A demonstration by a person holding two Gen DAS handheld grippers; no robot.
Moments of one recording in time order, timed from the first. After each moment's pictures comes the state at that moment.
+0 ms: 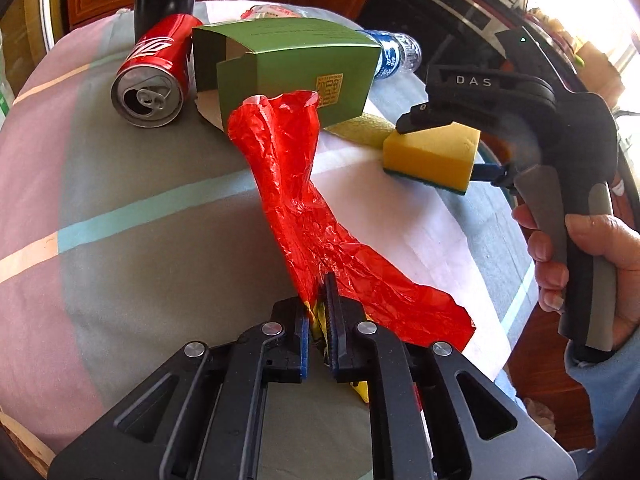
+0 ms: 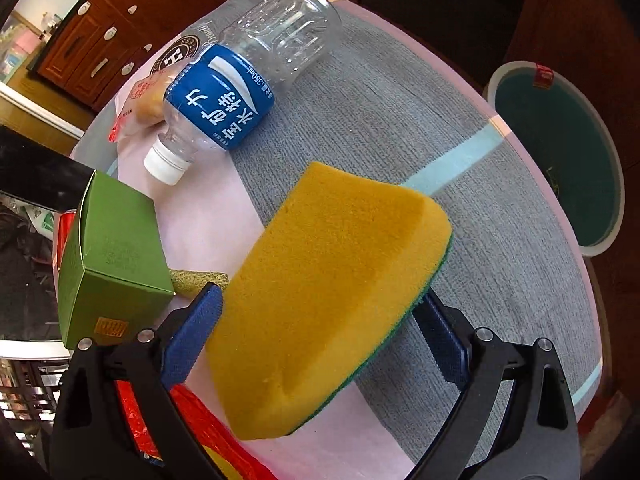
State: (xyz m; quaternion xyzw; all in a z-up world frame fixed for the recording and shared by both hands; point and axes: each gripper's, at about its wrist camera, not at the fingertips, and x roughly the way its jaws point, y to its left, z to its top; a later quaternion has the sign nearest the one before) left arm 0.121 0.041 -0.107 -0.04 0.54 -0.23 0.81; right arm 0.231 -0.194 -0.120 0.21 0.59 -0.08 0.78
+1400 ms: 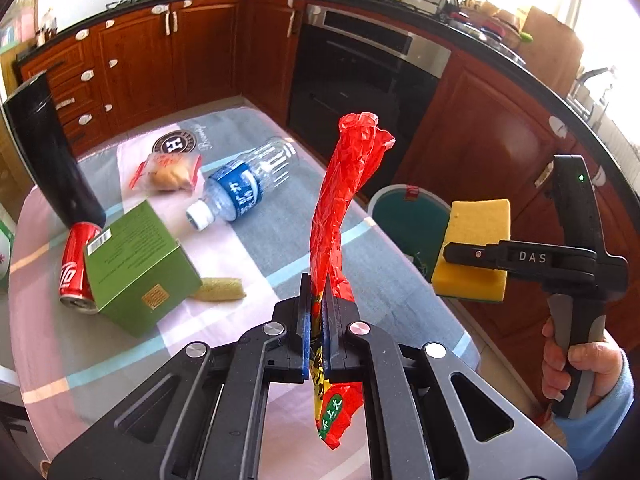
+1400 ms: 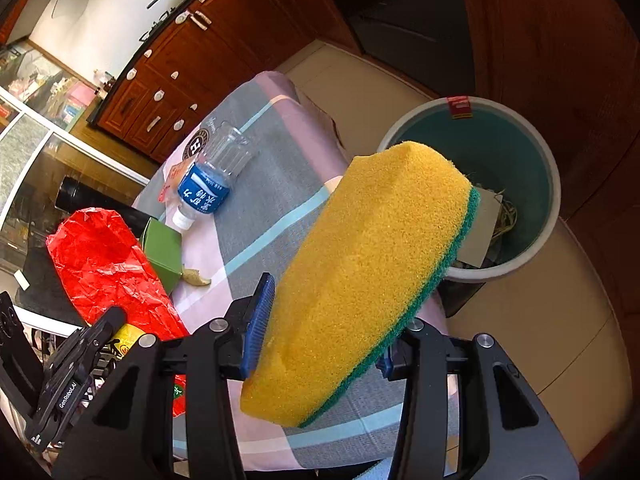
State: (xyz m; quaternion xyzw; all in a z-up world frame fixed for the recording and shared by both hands) left arm 0.128 -0.109 0.014 0.05 0.44 -0.27 0.86; right arm 0.116 -0.361 -0.050 0.30 0.49 -0.01 0.82
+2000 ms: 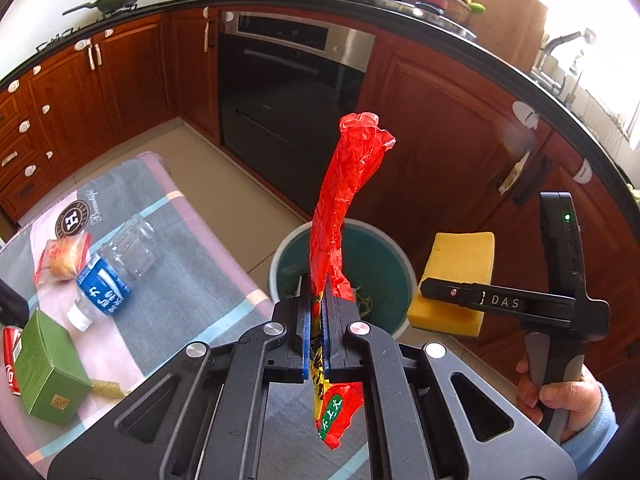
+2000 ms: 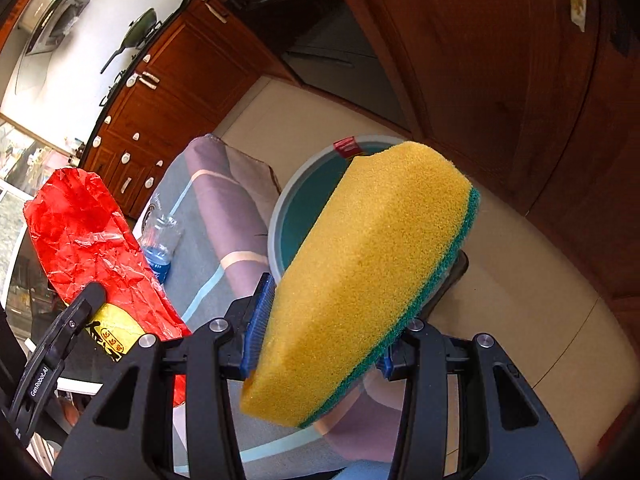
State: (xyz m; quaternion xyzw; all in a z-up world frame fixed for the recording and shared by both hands) left arm 0.160 -0.271 0.026 0.08 0.43 -0.34 0.83; right arm 0.092 -0.491 -0.061 0.36 0.46 -0.08 0.81
